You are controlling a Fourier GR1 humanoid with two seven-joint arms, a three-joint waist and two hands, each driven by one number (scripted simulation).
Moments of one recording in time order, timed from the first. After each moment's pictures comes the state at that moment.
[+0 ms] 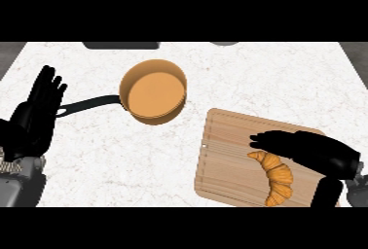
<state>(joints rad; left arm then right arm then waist) -0.18 0.38 -0.03 -1.63 0.26 0.28 0.18 -0.23 -0.72 0.40 -1.66 0.48 0.62 -0.25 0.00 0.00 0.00</state>
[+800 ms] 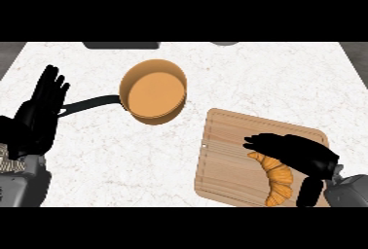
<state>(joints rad) -0.19 0.31 0.03 -1.63 0.18 0.21 0.21 -0.18 -0.55 0.34 -1.55 0.74 0.60 -0.34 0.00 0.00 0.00</state>
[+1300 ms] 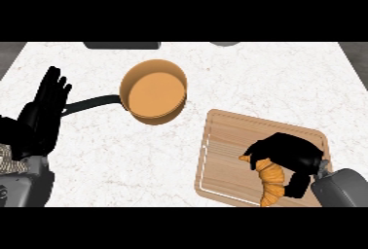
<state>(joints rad) -0.19 0.27 0.05 -1.63 0.14 0.19 0.21 -0.23 -0.50 0.38 -1.43 0.90 0.49 -0.49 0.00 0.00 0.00</state>
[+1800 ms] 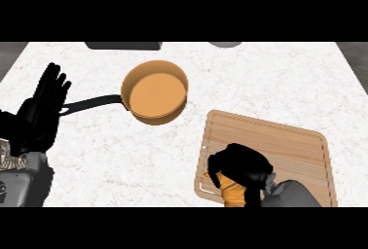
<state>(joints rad) -0.21 0.27 0.07 -1.62 0.13 0.18 0.23 -0.21 -0.22 0.50 -1.53 1.01 0.53 -0.25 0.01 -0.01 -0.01</state>
